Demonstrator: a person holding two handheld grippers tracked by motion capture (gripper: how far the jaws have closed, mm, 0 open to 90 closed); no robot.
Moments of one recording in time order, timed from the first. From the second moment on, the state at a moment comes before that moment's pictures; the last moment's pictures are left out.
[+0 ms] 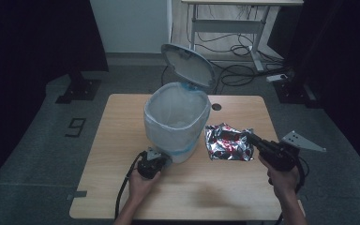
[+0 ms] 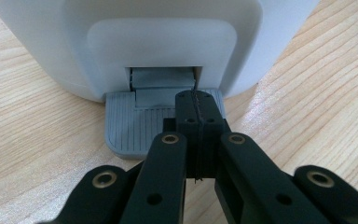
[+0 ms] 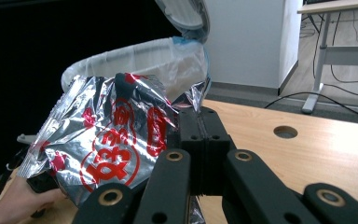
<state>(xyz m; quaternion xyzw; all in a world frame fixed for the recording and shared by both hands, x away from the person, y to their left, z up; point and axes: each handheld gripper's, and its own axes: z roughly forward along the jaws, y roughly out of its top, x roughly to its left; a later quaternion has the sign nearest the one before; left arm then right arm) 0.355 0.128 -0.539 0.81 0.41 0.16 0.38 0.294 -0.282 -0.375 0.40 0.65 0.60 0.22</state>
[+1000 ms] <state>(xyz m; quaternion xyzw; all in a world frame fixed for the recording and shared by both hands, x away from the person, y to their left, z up) 0.355 0.128 -0.539 0.81 0.41 0.17 0.38 0.306 -0.267 -0.344 0.39 0.65 0.61 0.23</state>
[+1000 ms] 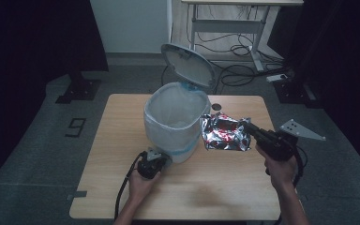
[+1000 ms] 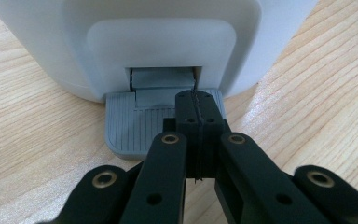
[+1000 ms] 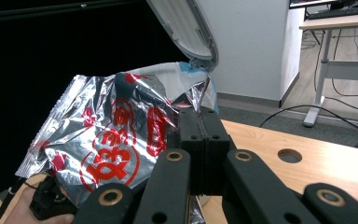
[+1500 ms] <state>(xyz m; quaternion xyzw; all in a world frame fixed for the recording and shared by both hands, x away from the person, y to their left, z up) 0.354 0.128 -0.539 0.81 0.41 0.17 0.38 0.315 -0.257 -0.332 0.39 0.65 0.61 0.24</state>
